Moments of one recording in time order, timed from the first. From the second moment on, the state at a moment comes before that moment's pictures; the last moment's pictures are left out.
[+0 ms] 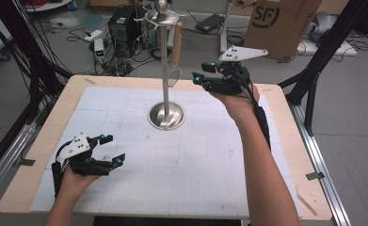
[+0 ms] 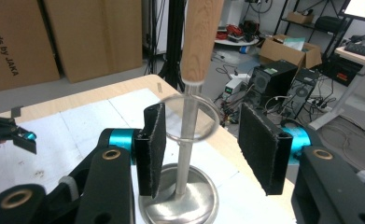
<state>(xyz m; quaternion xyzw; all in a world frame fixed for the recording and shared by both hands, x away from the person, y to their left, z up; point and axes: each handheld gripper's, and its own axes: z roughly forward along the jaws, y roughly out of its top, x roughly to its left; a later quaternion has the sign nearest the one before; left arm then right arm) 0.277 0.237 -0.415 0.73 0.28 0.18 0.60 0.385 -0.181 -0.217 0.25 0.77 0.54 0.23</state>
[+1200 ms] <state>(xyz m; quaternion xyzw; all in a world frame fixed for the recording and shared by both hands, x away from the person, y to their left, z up) 0.276 0.233 -0.415 0.73 0.28 0.18 0.59 0.331 -0.241 -0.308 0.28 0.75 0.56 0.21</state>
